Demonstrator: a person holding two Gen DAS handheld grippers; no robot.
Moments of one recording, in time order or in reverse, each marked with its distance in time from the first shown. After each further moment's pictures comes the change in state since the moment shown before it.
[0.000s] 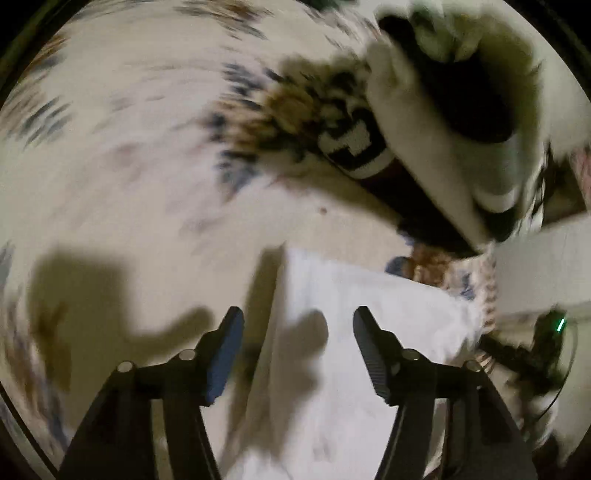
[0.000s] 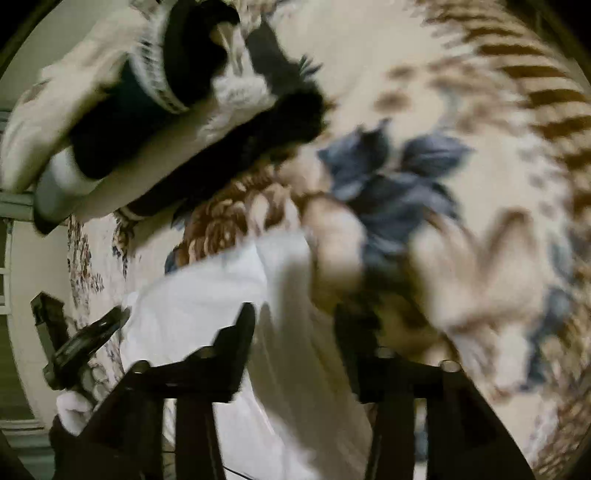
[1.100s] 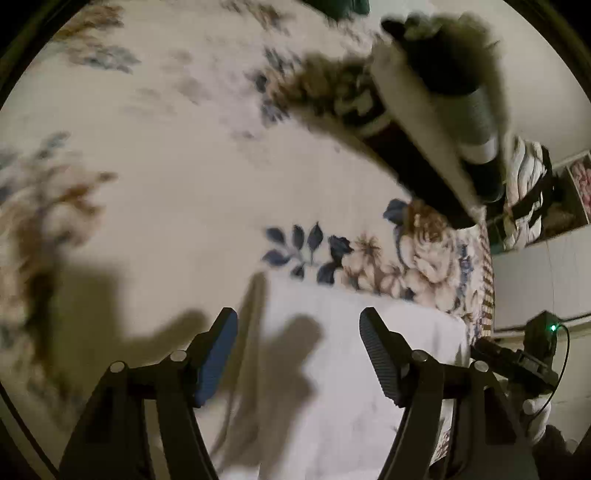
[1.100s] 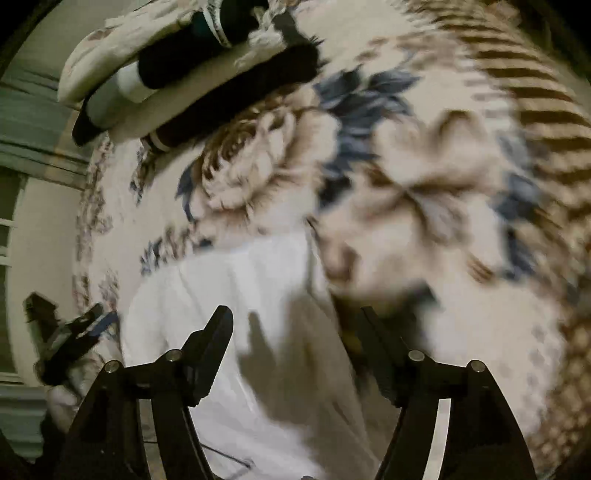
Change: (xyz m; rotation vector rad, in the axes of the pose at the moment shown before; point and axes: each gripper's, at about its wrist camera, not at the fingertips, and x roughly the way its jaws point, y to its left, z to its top) left arm -0.002 0.013 -0.067 -0.013 -0.004 0.010; right arm -0.009 -0.025 -0.093 -0.103 0.038 0.071
